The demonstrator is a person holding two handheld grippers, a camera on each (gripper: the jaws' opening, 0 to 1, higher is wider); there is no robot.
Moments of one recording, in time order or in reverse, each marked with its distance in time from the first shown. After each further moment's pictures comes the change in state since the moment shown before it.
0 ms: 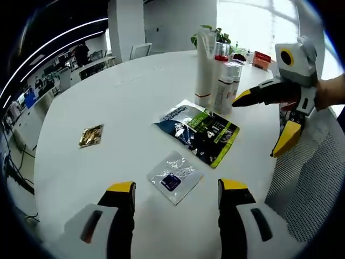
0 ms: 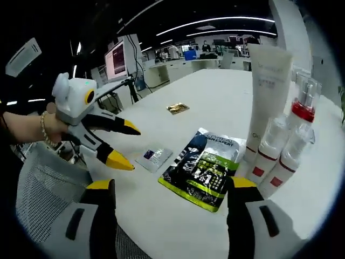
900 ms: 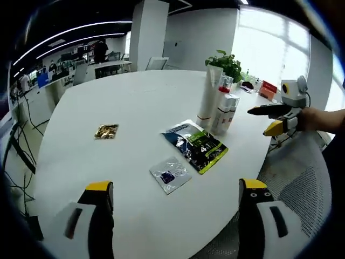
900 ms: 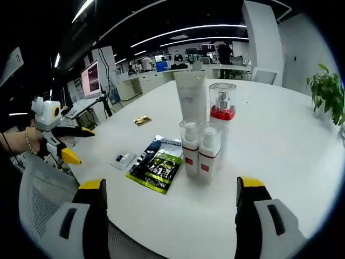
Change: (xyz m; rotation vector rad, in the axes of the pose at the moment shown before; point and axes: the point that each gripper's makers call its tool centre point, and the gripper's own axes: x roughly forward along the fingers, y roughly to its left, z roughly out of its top) left arm -0.062 -0.004 0.007 -0.186 -0.139 0.022; right arm -0.078 -0.057 -0.002 0.079 -0.071 -0.193
